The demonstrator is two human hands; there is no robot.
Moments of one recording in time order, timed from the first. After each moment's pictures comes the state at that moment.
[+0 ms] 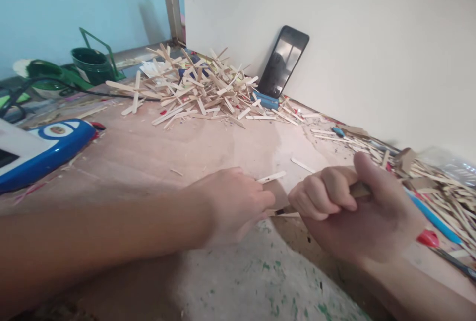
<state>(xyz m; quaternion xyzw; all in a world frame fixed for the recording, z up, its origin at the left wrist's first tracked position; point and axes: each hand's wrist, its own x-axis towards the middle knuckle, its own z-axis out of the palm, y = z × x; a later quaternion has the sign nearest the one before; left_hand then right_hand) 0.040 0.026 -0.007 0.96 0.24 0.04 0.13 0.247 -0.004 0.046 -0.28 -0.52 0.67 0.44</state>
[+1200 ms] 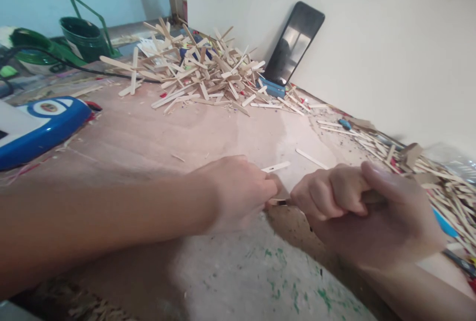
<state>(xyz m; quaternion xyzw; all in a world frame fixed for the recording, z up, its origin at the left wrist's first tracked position) 0.040 0.030 -0.008 0.95 0.25 0.04 0.17 0.243 -0.017 0.045 -0.34 -0.53 0.65 0.44</state>
